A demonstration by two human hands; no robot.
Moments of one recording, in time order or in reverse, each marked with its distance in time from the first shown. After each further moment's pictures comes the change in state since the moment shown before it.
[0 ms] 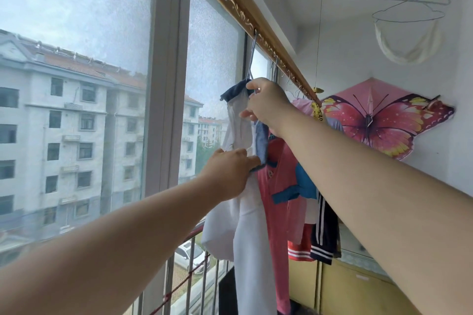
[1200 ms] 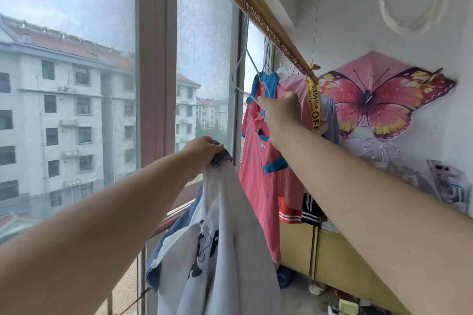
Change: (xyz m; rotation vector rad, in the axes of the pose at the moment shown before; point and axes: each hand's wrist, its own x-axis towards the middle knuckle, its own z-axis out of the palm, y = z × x) left_hand 0.000 -0.022 0.034 -1.037 -0.108 -0.864; right_hand -0.015 0.084 0.009 0.155 0.388 0.338
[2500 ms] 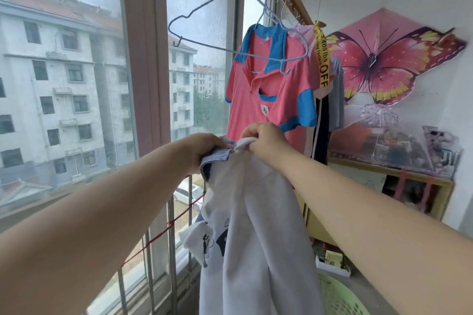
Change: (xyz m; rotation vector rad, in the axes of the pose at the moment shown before) left_hand -0.036 -0.045 0.028 -0.467 -0.544 -0.371; right_hand -0.070 0.102 -0.026 -0.444 -0.565 -0.224
